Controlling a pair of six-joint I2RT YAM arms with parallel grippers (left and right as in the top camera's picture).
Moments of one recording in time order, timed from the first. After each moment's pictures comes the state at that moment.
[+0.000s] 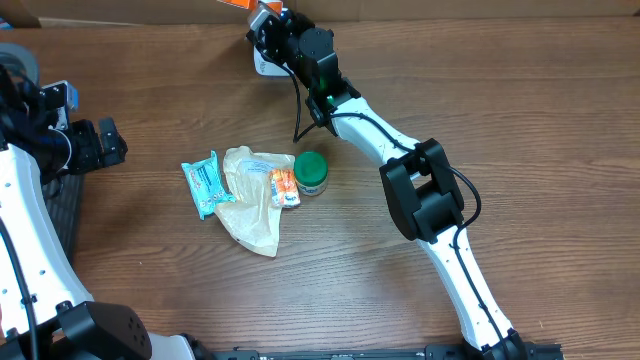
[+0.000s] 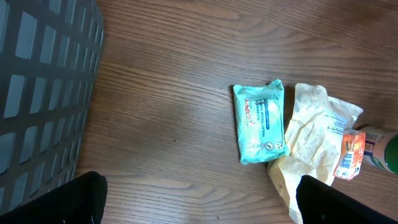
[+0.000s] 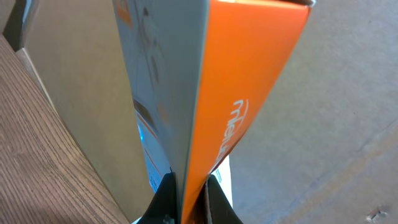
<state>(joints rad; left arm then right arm) 0.48 1.62 1.70 -1.31 0.20 0.17 0.53 2.66 2.19 0.56 -0.06 -0.62</state>
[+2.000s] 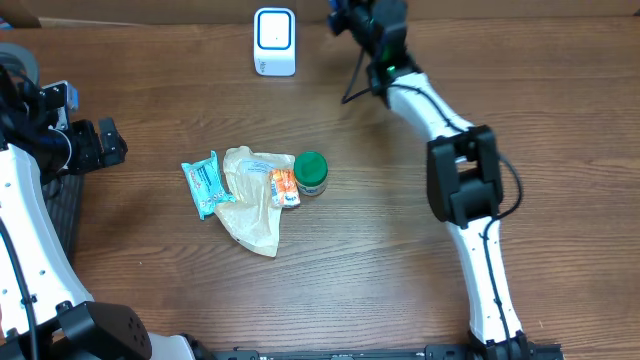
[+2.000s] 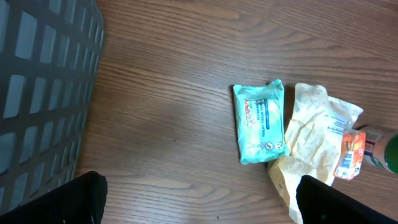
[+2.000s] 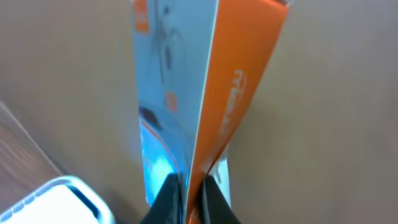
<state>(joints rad) 0.48 1.62 1.70 -1.31 0.20 0.17 0.29 2.62 2.19 0.44 -0.22 -0.20</state>
